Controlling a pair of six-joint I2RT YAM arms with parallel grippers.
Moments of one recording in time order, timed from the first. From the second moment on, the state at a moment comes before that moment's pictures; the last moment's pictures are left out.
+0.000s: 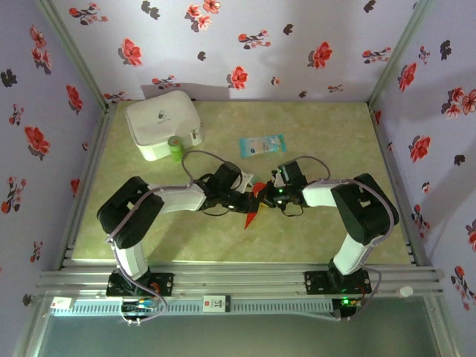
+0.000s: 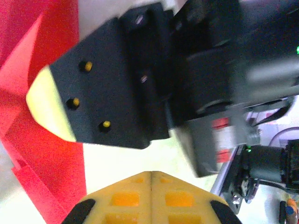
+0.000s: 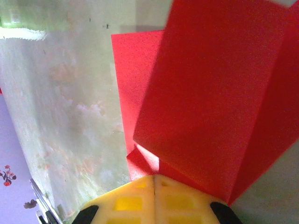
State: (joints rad) left arm -0.84 1.80 0.95 0.02 0.57 -0.61; right arm 0.47 1.72 0.69 0.08 -0.56 0.85
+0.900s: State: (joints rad) left arm -0.87 1.87 0.94 -0.02 0.43 -0.59; right arm 0.47 1.71 0.69 0.07 -0.55 0.85
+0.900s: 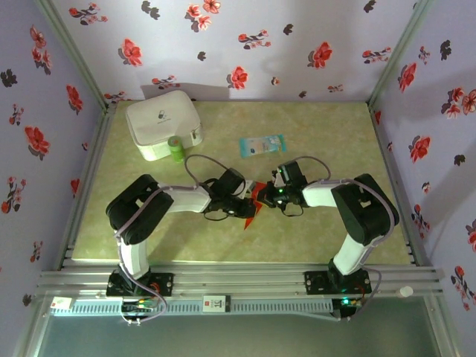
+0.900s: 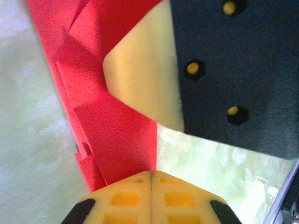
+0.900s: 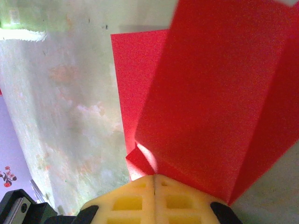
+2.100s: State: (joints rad) left arm -0.87 1.86 0.88 0.10 0.43 -0.59; right arm 0.40 1.68 0.69 0.02 -0.46 0.83
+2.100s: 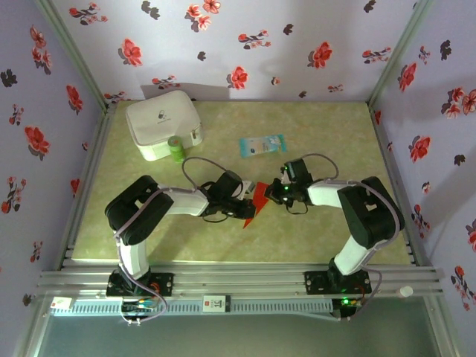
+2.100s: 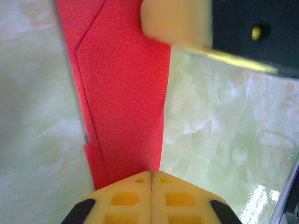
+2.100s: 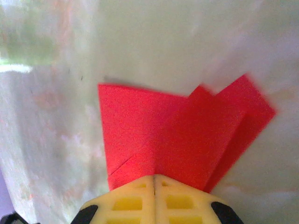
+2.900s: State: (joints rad) left arm -0.87 1.86 0.87 0.12 0.43 -0.60; right arm 0.27 1.52 0.67 0.04 -0.41 0.89
